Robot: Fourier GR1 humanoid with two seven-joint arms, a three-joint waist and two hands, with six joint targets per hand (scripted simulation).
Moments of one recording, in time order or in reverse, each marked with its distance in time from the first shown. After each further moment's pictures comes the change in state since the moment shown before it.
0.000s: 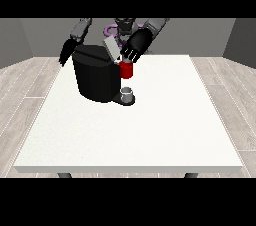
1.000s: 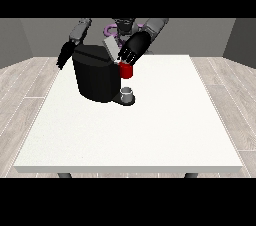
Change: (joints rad) left arm -0.056 0.008 0.009 0.026 -0.015 0.026 -0.037; right arm -0.041 -0.008 -0.029 0.017 -0.007 -0.017 0.000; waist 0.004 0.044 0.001
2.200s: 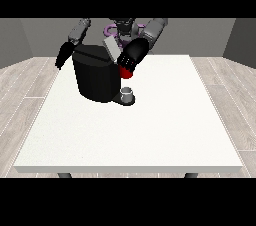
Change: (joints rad) left arm 0.000 0.045 -0.026 0.029 -0.092 0.131 -0.094; right arm -0.024 -0.005 0.014 -0.040 0.010 0.000 0.040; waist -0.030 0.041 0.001
